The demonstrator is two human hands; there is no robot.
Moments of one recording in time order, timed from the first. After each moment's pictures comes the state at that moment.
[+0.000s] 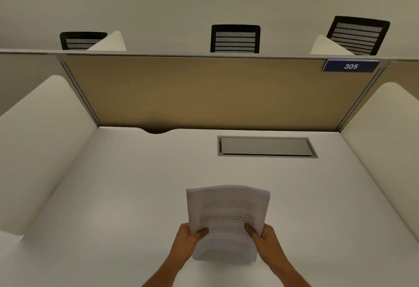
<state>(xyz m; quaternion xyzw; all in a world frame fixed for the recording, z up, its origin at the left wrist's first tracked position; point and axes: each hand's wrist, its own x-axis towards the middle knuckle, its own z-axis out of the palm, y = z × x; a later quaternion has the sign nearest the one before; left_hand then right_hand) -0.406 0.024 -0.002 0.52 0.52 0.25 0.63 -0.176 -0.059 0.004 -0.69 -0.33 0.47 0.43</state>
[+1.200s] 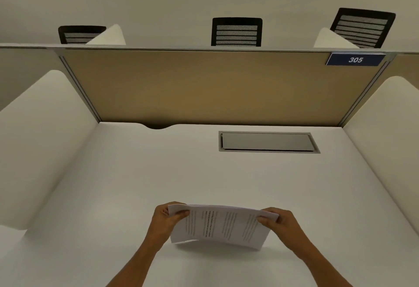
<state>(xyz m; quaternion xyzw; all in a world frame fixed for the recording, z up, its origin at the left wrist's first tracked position) -0.456 0.063 0.025 0.56 0.53 0.31 0.56 -0.123 -0.061 0.039 -0.68 -0.44 0.45 0.38</state>
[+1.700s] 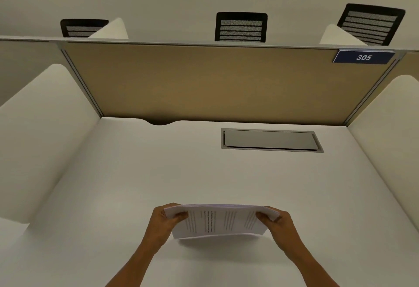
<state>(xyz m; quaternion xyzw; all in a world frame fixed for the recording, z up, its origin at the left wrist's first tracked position) -0.467 0.057 0.019 0.57 0.53 0.31 0.55 -0.147 -0.054 0.026 -0.67 -0.40 0.43 0.45</state>
